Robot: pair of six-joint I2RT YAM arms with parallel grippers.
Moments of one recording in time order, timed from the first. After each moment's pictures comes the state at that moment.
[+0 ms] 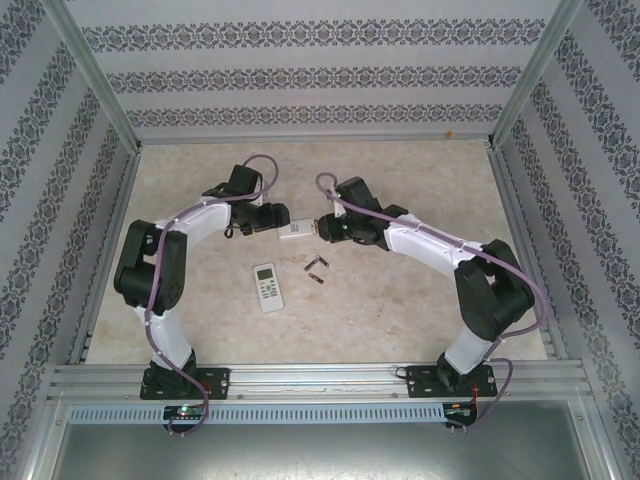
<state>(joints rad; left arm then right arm) -0.27 1.82 1.23 -0.44 0.29 -0.46 0.62 1.69 1.15 -0.34 -0.15 0.33</state>
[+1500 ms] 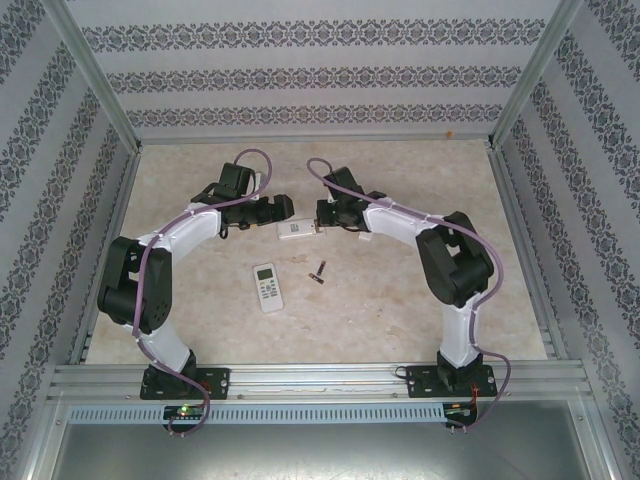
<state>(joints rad) -0.27 1.71 1.17 -0.36 0.34 -0.48 0.55 1.99 1.37 -0.28 -0.06 0.47</state>
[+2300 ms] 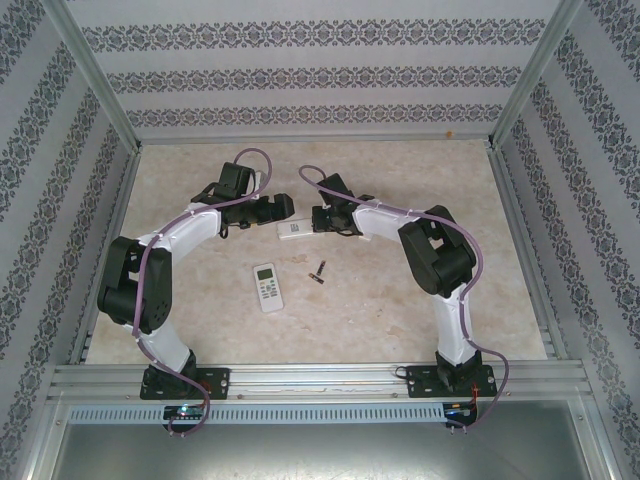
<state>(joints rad) -0.27 1.71 1.17 -0.35 0.35 -0.48 0.57 2.11 1.42 -0.27 -0.05 0.49</state>
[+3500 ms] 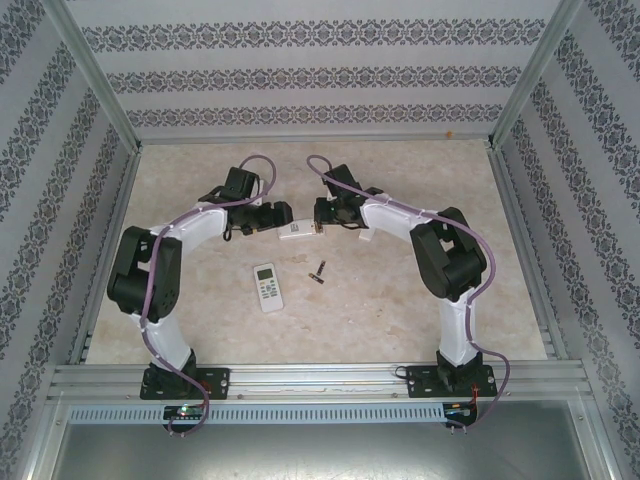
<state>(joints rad) -0.27 1.81 1.18 -0.36 0.34 -0.48 0.54 2.04 1.43 -0.31 -0.09 0.49</state>
